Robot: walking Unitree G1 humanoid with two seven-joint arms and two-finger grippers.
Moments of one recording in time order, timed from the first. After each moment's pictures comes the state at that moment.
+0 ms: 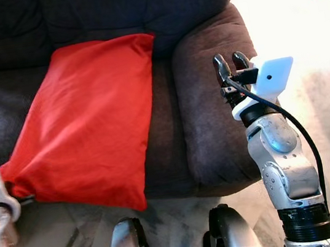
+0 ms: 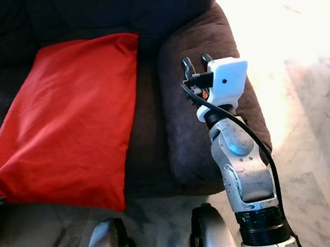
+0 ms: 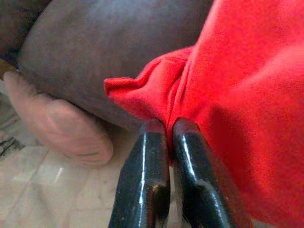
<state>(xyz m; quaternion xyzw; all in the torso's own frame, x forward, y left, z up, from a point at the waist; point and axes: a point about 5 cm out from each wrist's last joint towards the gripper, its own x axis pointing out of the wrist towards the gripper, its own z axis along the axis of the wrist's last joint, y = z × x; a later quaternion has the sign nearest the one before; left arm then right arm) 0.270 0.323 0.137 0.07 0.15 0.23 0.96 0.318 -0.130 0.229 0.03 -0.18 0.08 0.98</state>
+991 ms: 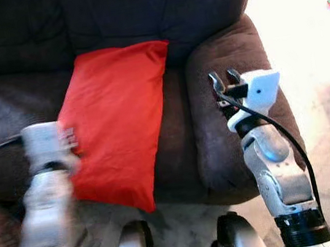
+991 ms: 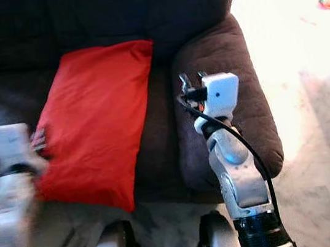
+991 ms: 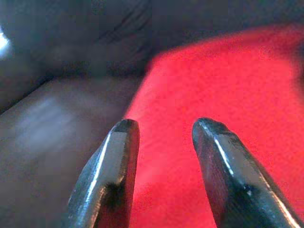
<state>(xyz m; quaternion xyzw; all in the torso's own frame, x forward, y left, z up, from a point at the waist) 0.307 0.194 0.183 0.03 -0.09 0.04 0.99 0.320 -0.130 0.198 0.04 -0.14 0.08 0.99</state>
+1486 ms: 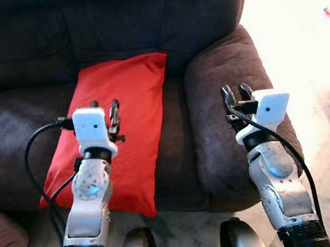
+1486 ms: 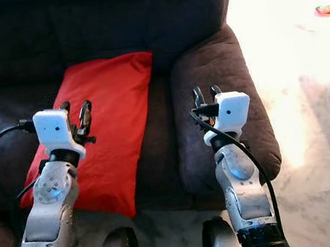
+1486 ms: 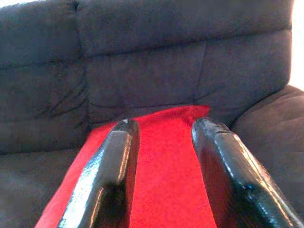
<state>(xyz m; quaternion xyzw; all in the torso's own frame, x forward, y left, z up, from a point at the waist) 0.315 0.149 0.191 0.05 -0.17 -0.03 0.98 0.314 -0.143 0.168 0.04 -0.13 0.04 0.99</state>
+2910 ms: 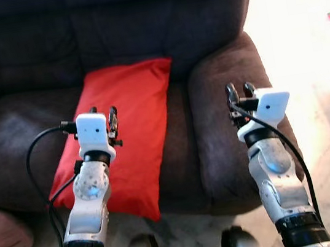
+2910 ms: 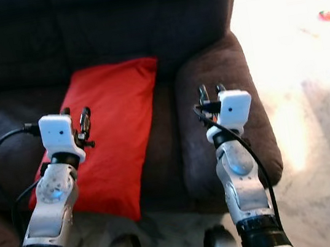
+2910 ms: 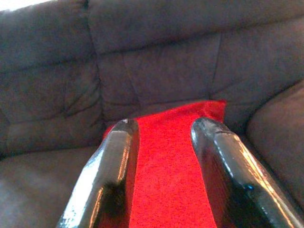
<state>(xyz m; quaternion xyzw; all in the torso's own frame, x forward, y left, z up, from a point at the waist) 0.323 0.151 0.180 0.07 -0.17 -0.02 0.98 0.326 -0.150 0.166 0.03 -0.13 0.01 0.99</state>
